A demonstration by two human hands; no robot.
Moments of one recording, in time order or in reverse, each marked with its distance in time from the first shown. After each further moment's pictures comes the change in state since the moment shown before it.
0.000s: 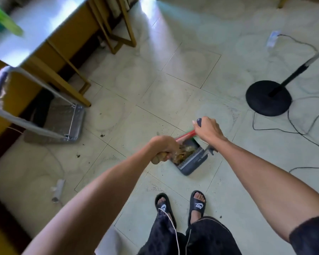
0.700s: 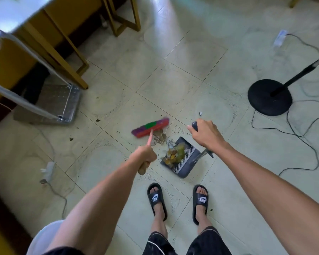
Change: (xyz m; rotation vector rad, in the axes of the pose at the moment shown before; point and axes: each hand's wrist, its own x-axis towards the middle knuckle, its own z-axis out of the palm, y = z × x) left_hand 0.053 -0.123 0.051 -0.027 0.229 -0.194; right_hand -0.045 0.003 0.041 -0.094 -0.048 -0.229
